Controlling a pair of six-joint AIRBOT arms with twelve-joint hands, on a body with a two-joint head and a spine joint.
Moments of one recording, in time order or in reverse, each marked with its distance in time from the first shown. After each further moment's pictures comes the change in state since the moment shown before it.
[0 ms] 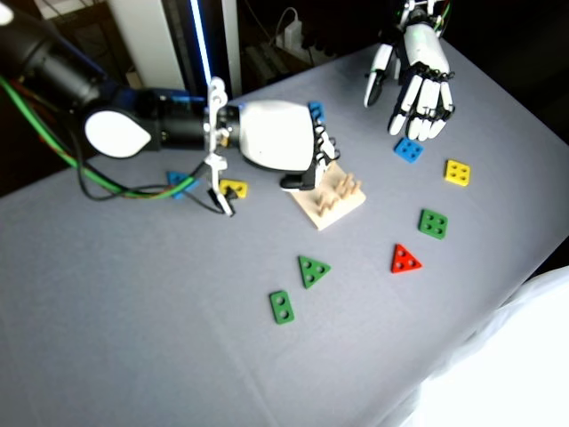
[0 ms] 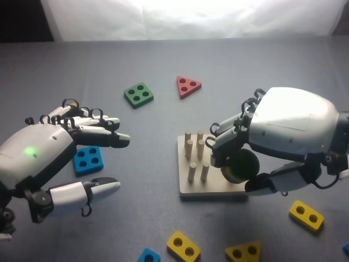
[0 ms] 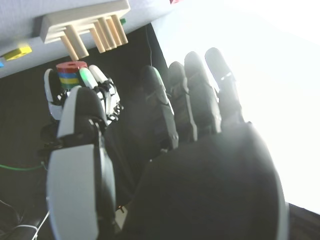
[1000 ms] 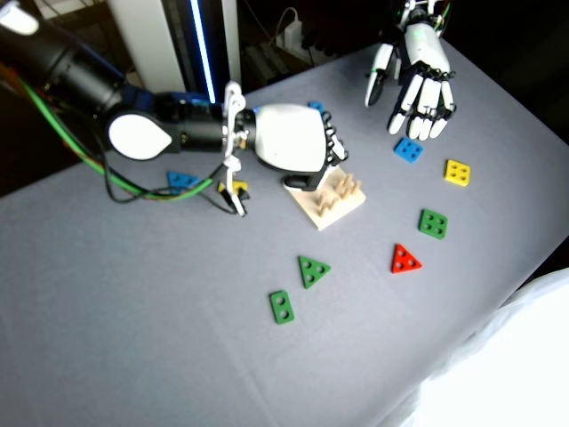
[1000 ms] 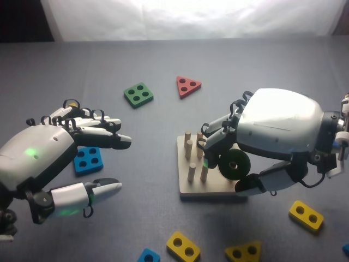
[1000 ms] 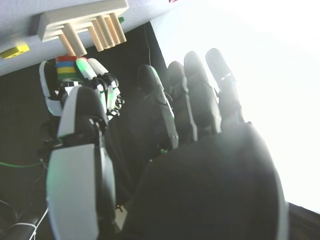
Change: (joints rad) left arm 0.003 -0.005 0.000 -0.001 -0.008 -0.005; right arm 0.019 -0.041 0.025 -0.010 -0.037 0.000
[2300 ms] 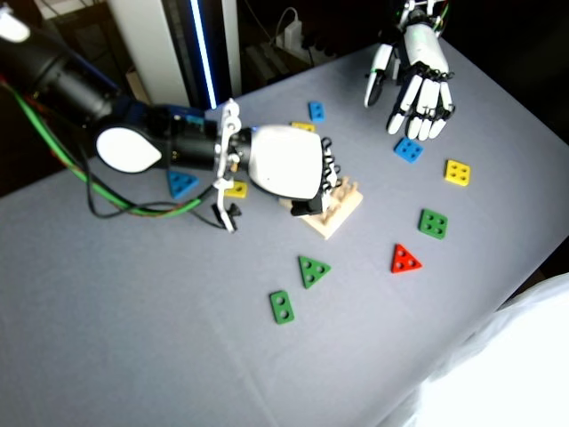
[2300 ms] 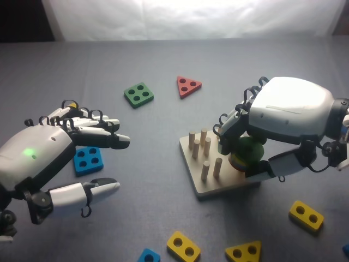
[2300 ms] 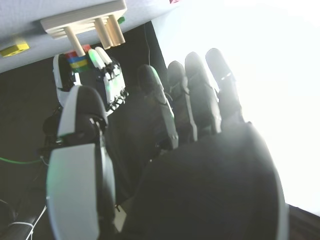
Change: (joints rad) left arm 0.005 0.000 0.000 -0.005 -0.007 -0.010; right arm 0.000 0.002 0.058 0.058 -0.025 0.036
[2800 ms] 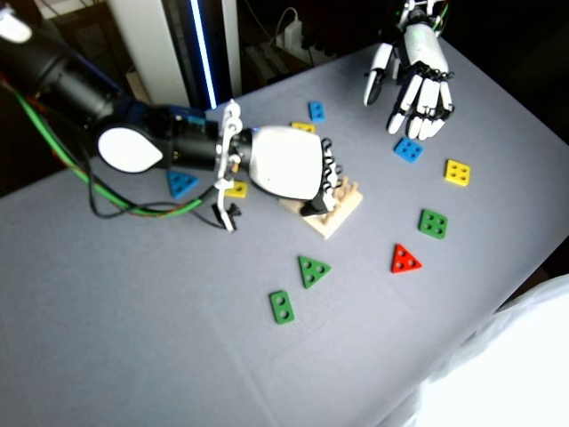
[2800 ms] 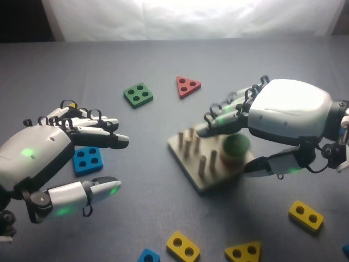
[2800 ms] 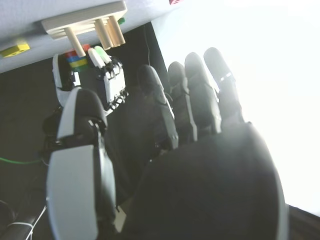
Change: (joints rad) left arm 0.004 0.000 0.000 -0.003 -0.007 -0.001; right arm 0.000 -0.004 0.001 -0.001 -0.011 0.003
